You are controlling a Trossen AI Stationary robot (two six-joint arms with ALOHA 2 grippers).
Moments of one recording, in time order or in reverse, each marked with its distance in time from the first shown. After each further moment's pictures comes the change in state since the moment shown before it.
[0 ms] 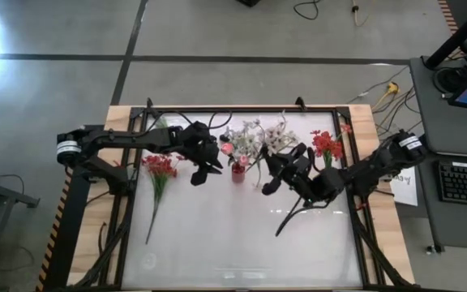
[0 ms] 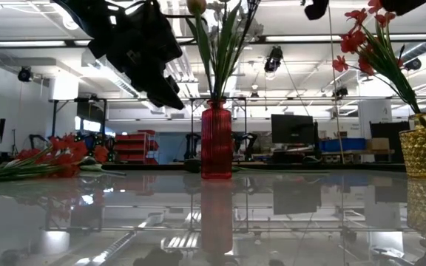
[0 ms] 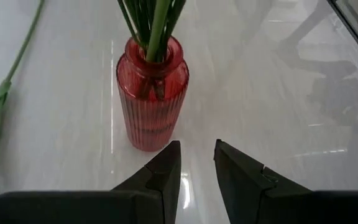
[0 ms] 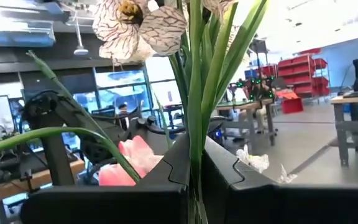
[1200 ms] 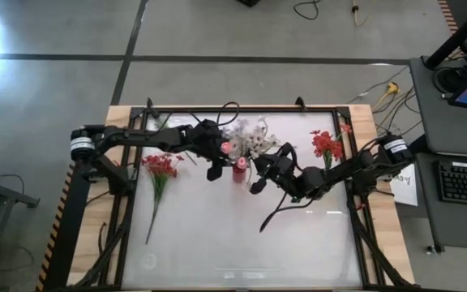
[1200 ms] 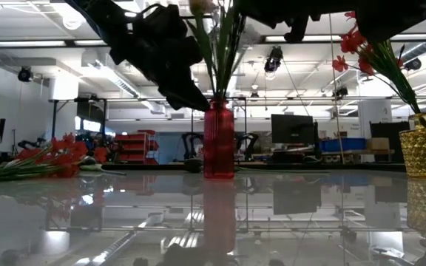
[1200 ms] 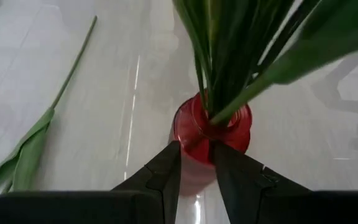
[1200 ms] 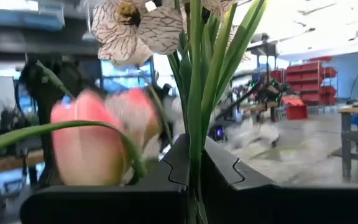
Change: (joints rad) left arm -0.002 0.136 0.083 0.157 -0.097 -0.105; right arm -0.099 0.149 0.000 0.023 -0.119 0.043
